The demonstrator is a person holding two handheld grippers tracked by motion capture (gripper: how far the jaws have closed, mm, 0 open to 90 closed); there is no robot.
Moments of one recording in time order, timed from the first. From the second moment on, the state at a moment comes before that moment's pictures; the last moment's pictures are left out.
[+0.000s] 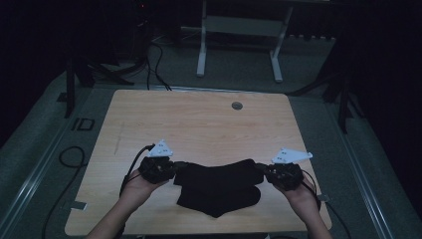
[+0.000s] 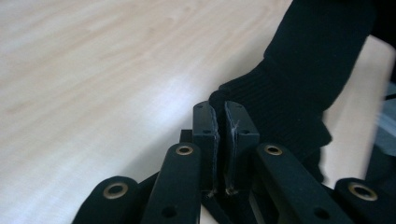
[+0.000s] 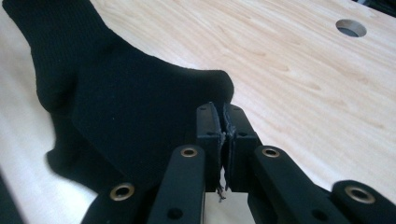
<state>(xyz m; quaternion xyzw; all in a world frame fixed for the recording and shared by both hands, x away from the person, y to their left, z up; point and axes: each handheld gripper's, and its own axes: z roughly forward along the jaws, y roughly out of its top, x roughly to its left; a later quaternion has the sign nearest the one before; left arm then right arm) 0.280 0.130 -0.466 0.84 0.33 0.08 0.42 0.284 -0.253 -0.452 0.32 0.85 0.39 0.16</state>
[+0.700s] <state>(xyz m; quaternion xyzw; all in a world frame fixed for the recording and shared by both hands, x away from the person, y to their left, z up) 0.282 0.113 -0.549 0.86 0.36 0.00 0.36 0.279 -0.261 -0.536 0.37 0.87 0.32 0.09</state>
